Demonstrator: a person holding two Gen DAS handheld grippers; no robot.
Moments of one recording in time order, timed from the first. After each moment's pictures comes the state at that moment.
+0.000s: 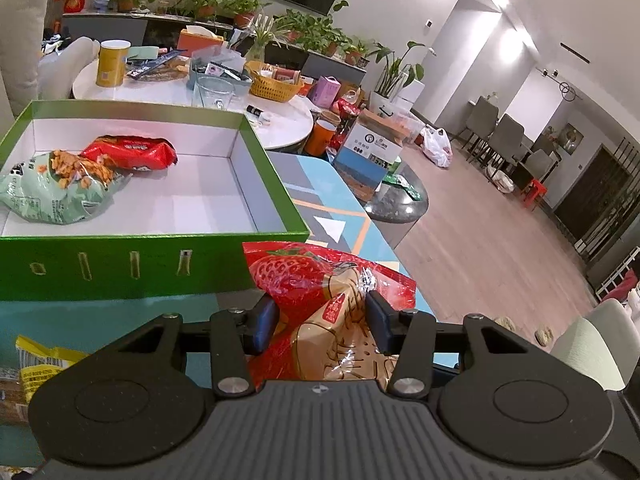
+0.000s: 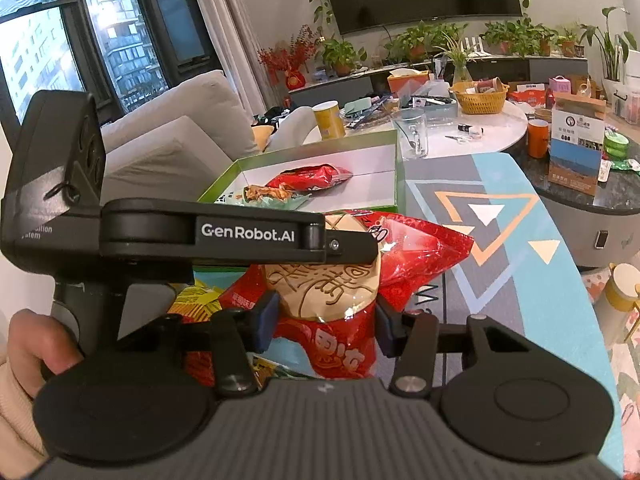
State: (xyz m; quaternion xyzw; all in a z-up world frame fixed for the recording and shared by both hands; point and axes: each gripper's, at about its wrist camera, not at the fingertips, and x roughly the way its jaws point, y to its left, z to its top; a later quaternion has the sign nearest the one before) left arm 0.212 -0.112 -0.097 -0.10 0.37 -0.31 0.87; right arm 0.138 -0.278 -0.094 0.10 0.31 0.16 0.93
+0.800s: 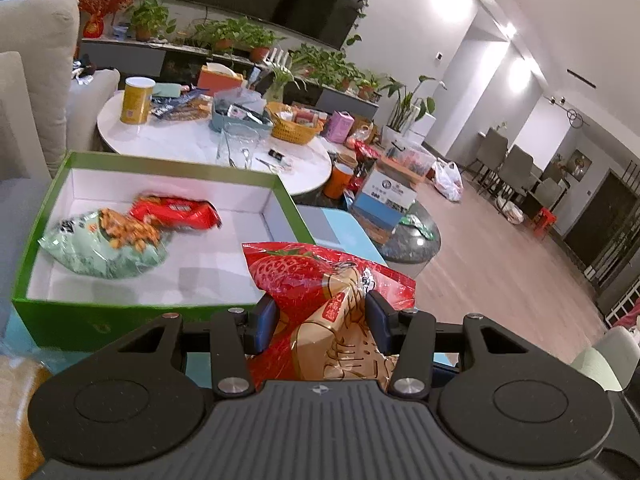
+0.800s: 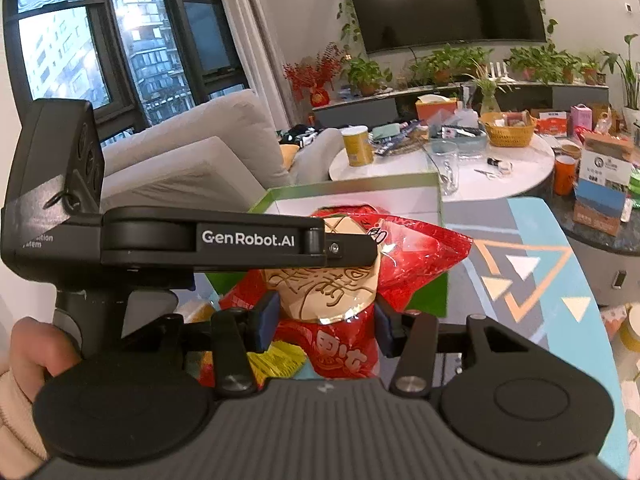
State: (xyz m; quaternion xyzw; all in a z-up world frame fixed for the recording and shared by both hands) left arm 0.219 -0.071 -0.059 -0.12 0.33 -0.29 0.89; right arm 0.156 -0.250 -0.067 0.08 0.28 0.18 0.94
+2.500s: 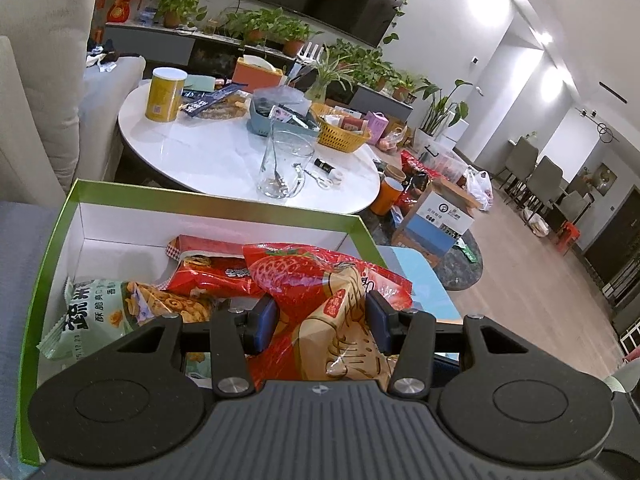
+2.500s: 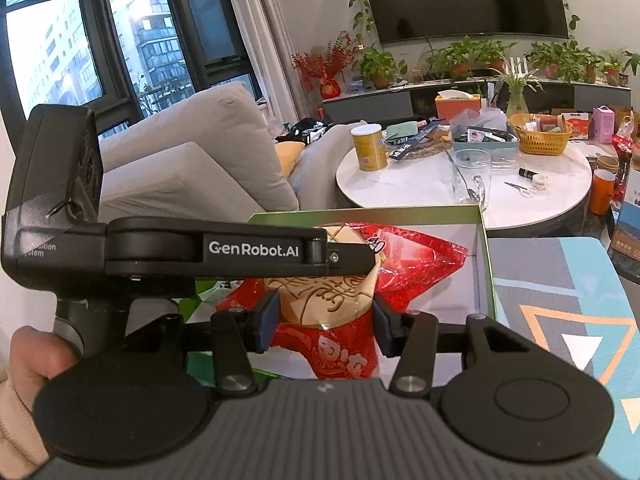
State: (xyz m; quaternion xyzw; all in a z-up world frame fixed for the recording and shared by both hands) left arm 0.342 -0.056 -0.086 -0.13 0.35 -0.25 0.89; right arm 0.257 -0.227 -0.076 0.08 0.29 0.20 0.93
